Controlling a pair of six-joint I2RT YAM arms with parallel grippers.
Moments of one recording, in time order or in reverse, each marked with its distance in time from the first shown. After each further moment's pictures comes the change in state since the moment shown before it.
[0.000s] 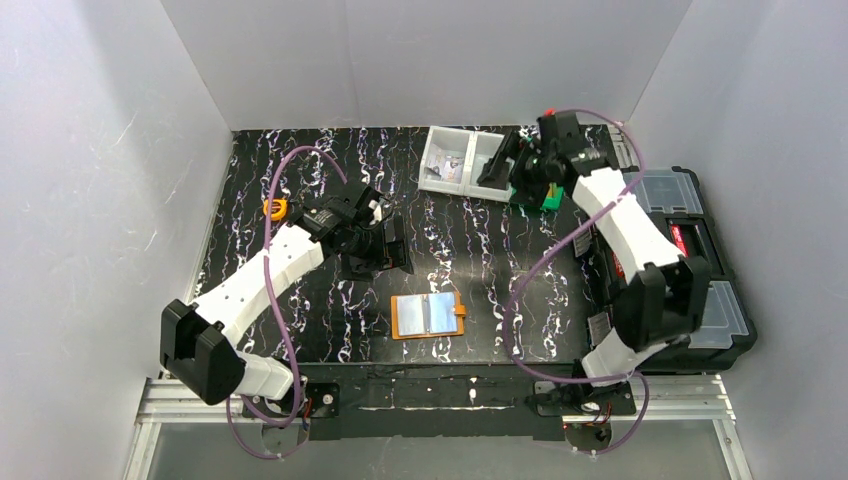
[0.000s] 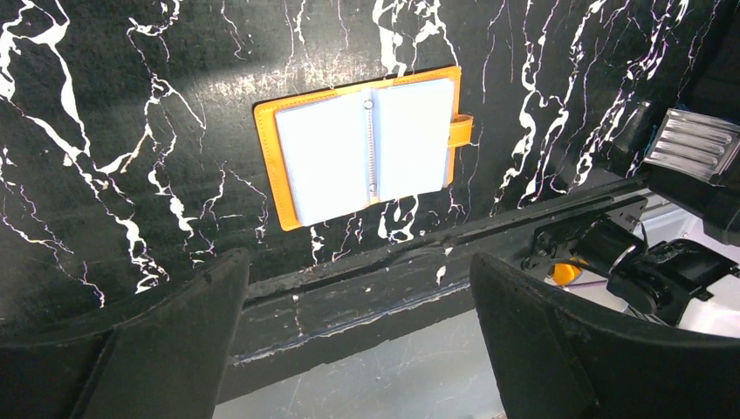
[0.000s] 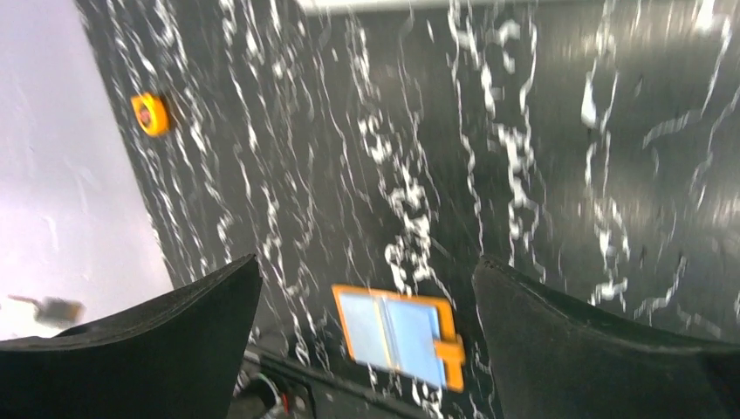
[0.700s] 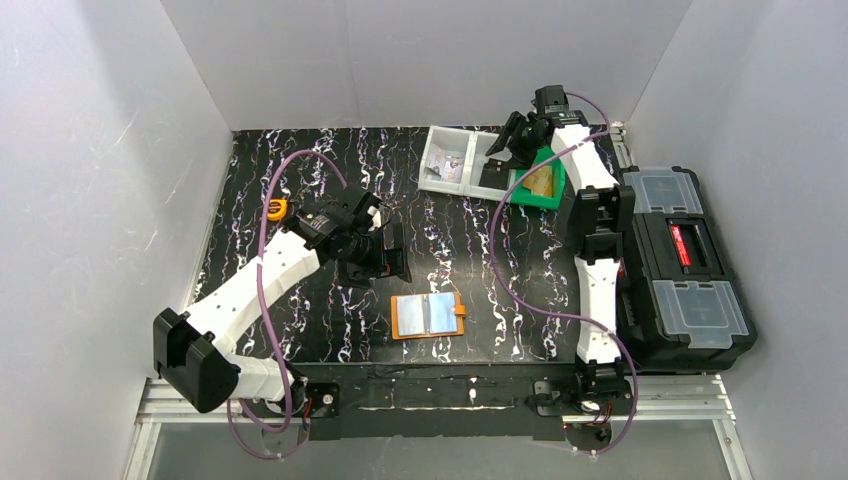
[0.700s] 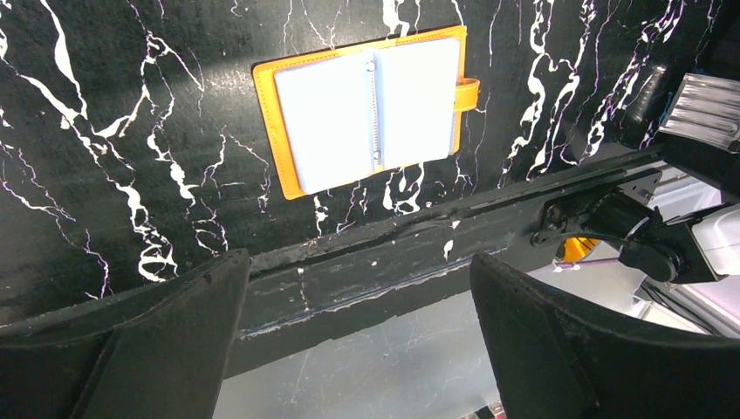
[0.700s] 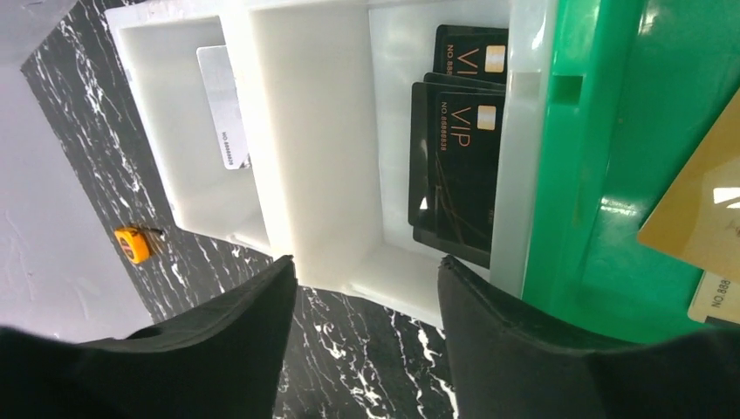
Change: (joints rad) left arm -0.032 -0.041 -0.003 -0.063 0.002 0.000; right arm -0.136 0.778 0.724 -0.071 -0.119 -0.079
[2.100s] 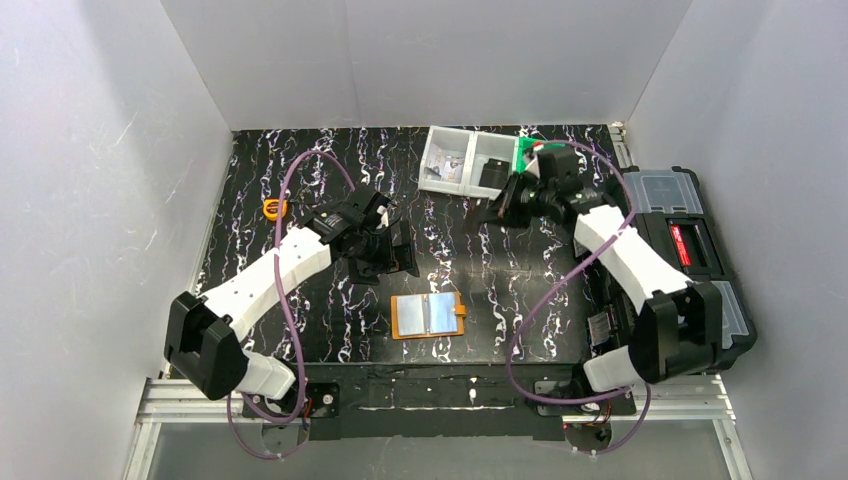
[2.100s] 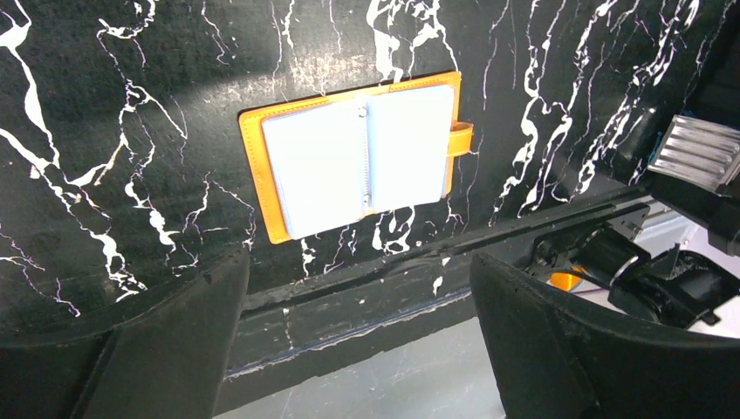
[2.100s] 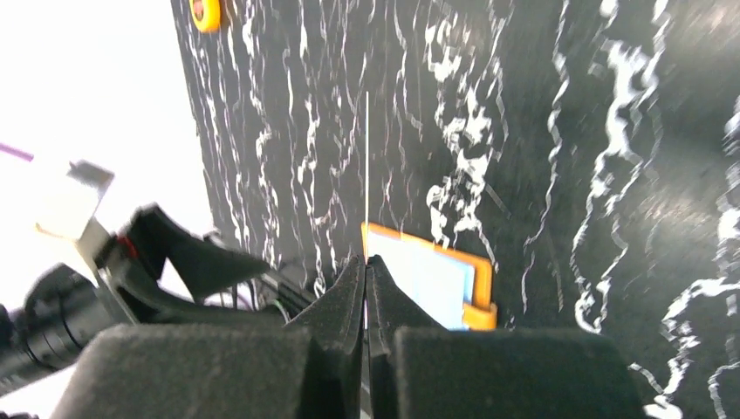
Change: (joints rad) left arm 0.000 0.079 -0.037 0.130 -0.016 -0.042; right arm 0.220 -1.031 -1.199 0.338 -0.095 0.117
